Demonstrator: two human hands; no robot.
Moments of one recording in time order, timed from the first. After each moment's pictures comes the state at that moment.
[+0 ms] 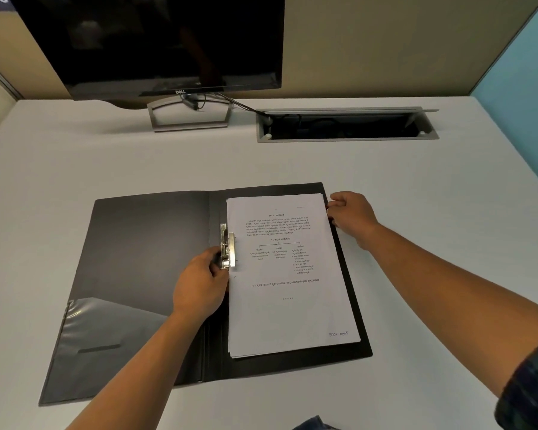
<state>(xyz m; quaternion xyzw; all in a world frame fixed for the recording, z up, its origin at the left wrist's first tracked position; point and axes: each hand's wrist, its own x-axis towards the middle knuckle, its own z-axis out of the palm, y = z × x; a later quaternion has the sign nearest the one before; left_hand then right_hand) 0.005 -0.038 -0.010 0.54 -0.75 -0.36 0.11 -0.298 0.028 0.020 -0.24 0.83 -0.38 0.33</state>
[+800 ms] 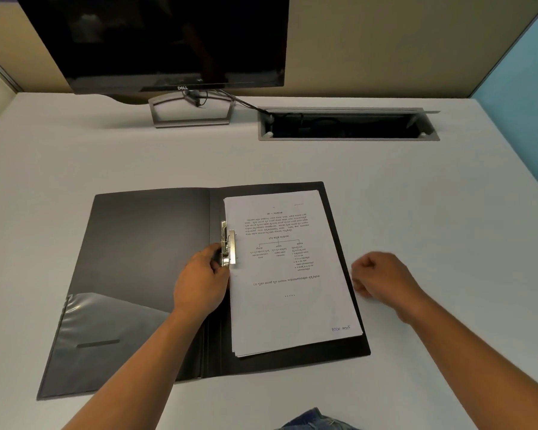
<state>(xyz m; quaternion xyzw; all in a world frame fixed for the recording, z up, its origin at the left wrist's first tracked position) 0.005 -0.038 -0.014 0.54 -0.75 -0.36 0.13 -0.256 0.142 0.031 -0.18 0.86 -0.30 0.37</state>
